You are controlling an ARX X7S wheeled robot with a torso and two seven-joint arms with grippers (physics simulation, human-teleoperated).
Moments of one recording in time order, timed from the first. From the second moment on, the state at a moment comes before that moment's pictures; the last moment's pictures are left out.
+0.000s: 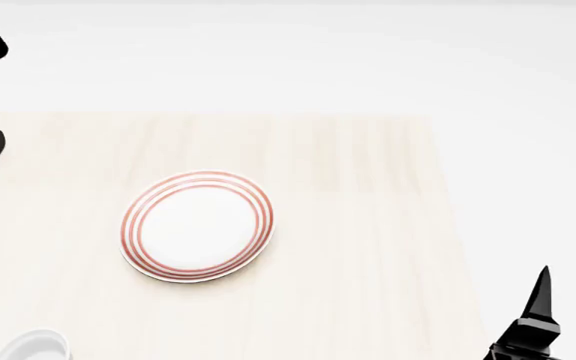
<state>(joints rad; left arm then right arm) -1.39 -0.04 -0.42 -0.26 -0.35 -1.33 -0.78 0.06 0.30 0.37 -0.40 0.46 0.44 0.02</state>
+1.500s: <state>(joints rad) -1.36 -0.21 -0.29 -0.39 -0.51 -1.54 -0.91 0.06 0.32 0.35 -0.39 0.48 0.42 0.05</state>
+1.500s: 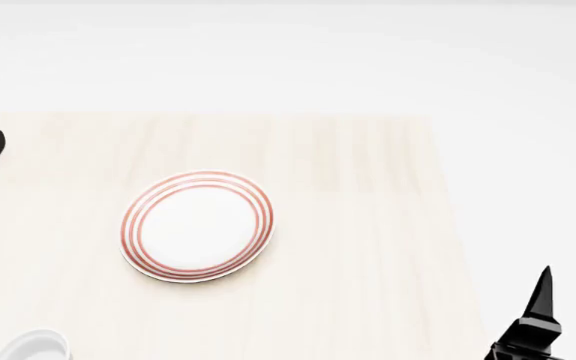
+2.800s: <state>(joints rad) -1.26 -0.33 -0.26 -0.42 -0.66 -1.42 -1.01 0.05 0.33 0.34 -0.38 0.49 0.40 0.06</state>
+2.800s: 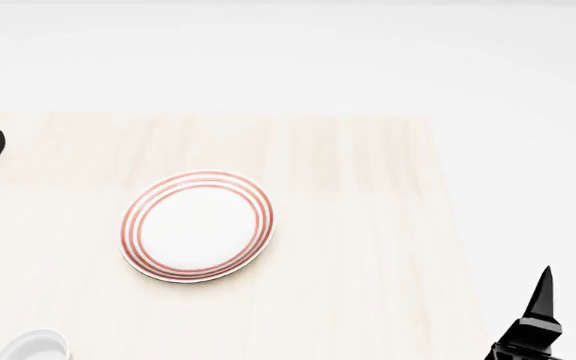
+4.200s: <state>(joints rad) -1.17 -0.38 -0.27 -0.41 -0.70 -1.41 -0.99 0.05 0.35 0.32 -0.37 0.51 0.39 0.08</state>
